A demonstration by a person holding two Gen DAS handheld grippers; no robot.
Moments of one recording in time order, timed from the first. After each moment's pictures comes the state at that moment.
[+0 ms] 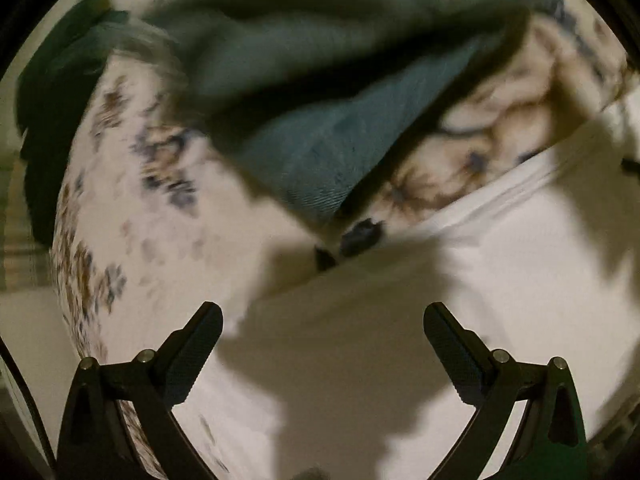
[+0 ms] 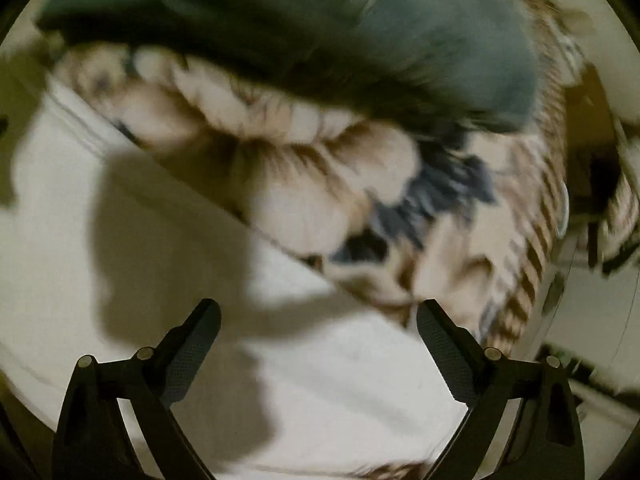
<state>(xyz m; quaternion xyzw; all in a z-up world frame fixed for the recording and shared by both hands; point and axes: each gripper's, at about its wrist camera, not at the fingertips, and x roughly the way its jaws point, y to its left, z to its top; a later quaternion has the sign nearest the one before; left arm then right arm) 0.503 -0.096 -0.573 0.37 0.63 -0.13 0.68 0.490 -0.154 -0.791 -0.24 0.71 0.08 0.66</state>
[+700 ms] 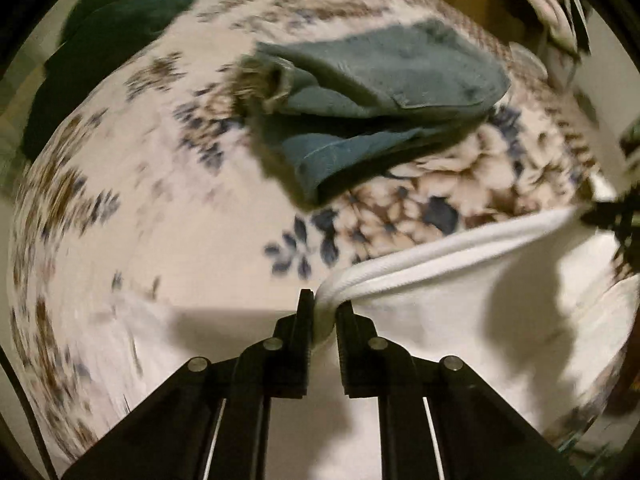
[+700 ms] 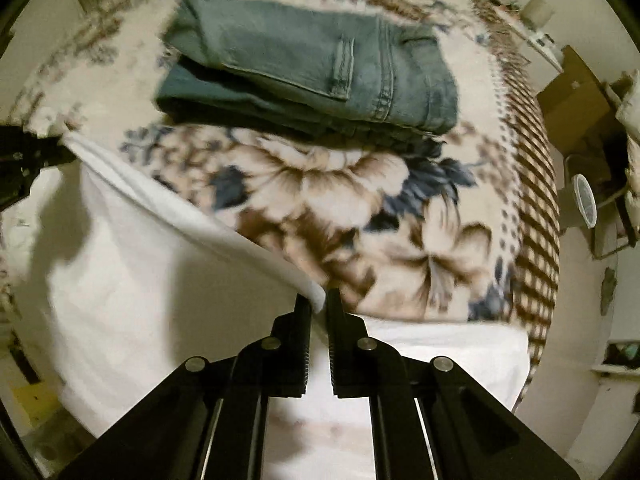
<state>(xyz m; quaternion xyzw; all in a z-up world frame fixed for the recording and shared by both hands) 0.391 -0.048 -0.428 0.13 0.57 -0.14 0.80 0.376 -0.205 -0.658 -0.08 0.61 0.12 0.78</state>
